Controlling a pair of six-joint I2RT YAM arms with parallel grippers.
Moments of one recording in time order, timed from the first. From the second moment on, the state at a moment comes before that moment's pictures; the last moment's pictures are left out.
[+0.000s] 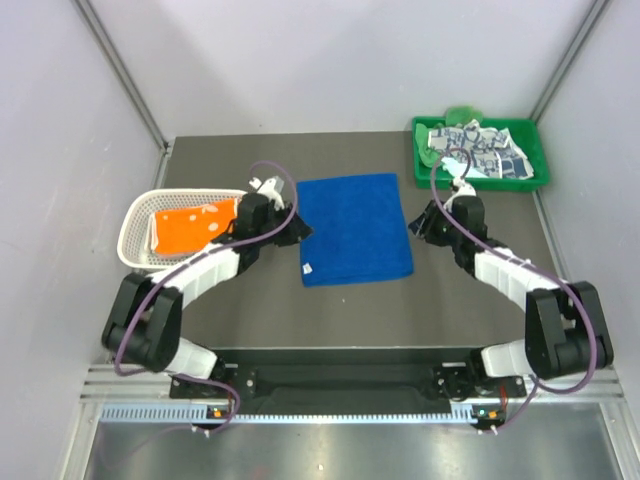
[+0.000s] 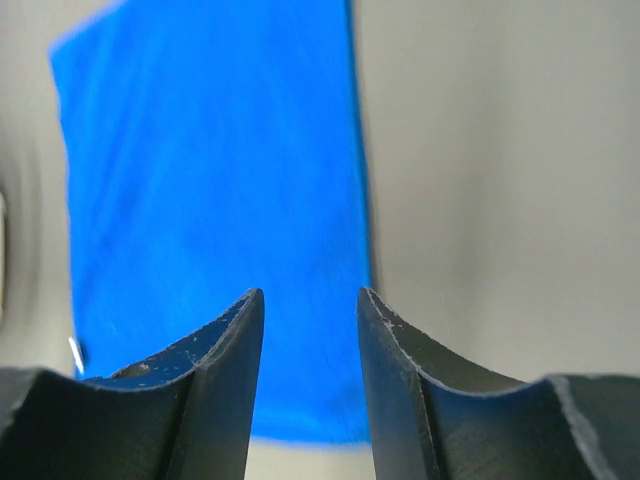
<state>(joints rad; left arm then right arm) -0.40 1.41 0.75 0.15 0.29 -0.61 0.19 1.34 0.63 0.15 -0.15 0.52</state>
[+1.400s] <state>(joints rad) -0.30 2.31 1.78 -0.20 -0.04 -0.52 0.24 2.31 1.78 -0.17 -0.02 0.23</state>
